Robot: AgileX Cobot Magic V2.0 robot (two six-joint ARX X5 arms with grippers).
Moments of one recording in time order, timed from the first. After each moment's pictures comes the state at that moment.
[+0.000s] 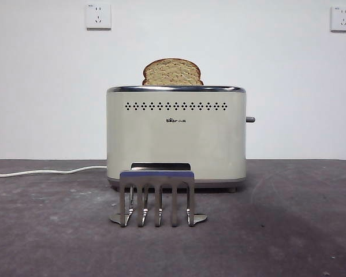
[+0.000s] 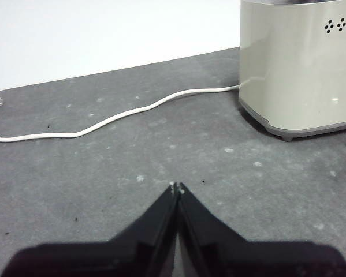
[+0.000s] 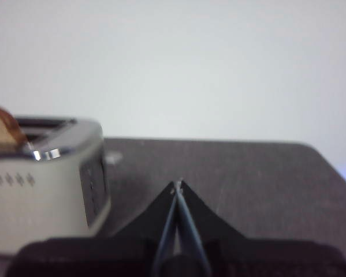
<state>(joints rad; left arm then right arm) 0.00 0.00 0.02 -0.18 0.13 0.13 -0.04 0.19 0.25 -0.03 -0.14 -0.03</state>
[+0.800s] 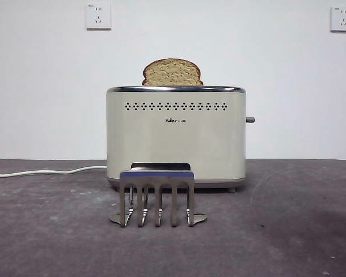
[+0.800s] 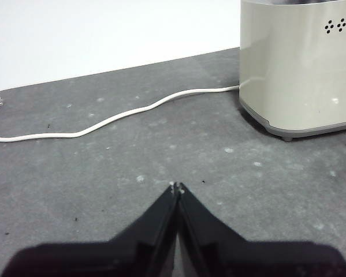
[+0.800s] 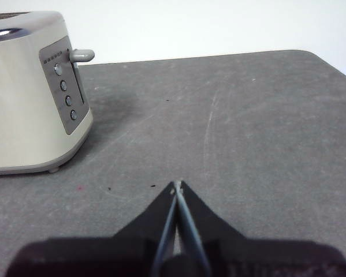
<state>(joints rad) 0.00 0.00 0.02 -0.18 0.13 0.13 -0.04 0.00 0.02 -0.16 -0.10 0.03</state>
